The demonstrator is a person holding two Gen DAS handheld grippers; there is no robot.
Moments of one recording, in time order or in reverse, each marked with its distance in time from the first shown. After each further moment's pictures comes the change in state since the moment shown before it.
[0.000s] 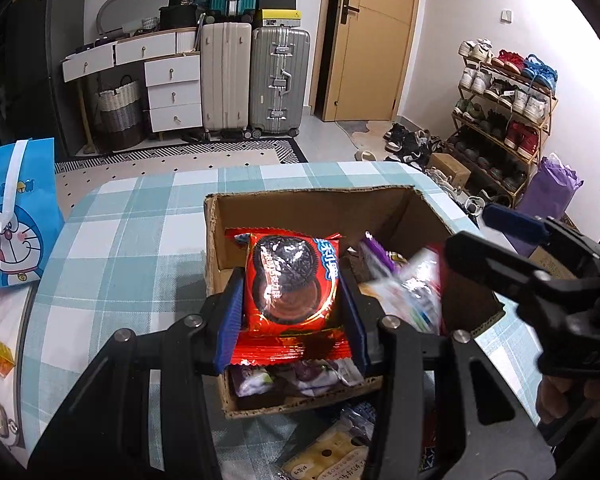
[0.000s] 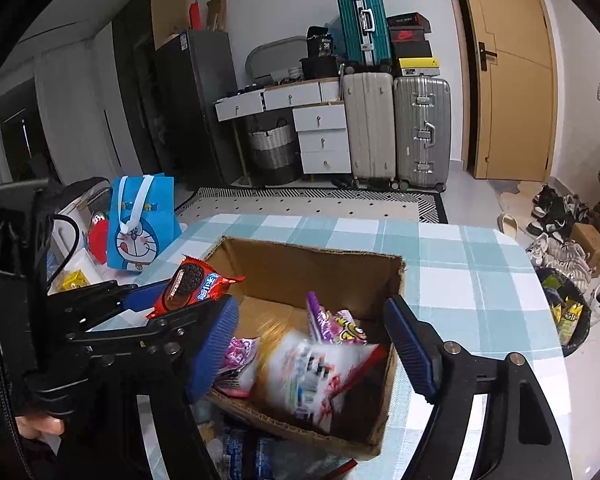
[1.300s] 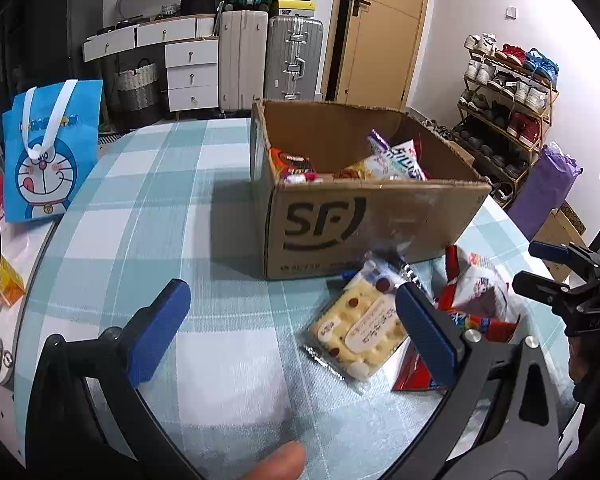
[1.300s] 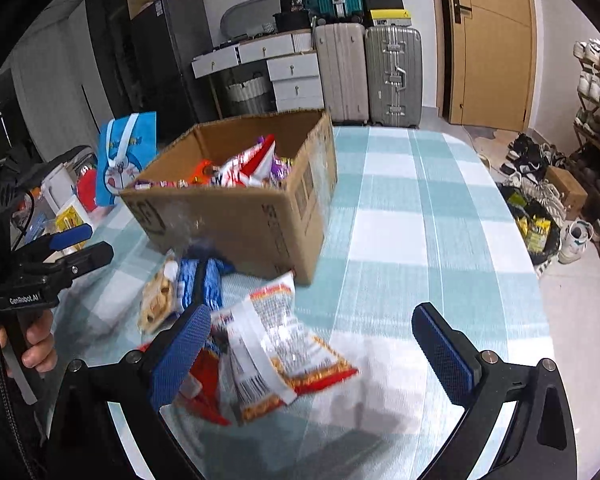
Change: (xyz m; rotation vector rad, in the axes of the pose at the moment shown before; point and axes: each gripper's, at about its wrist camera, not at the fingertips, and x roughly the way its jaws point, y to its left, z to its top) left arm -0.072 0.017 -0.118 -0.038 0.027 0.031; right arm -0.071 -0.038 -0.129 0.042 0.195 -0.073
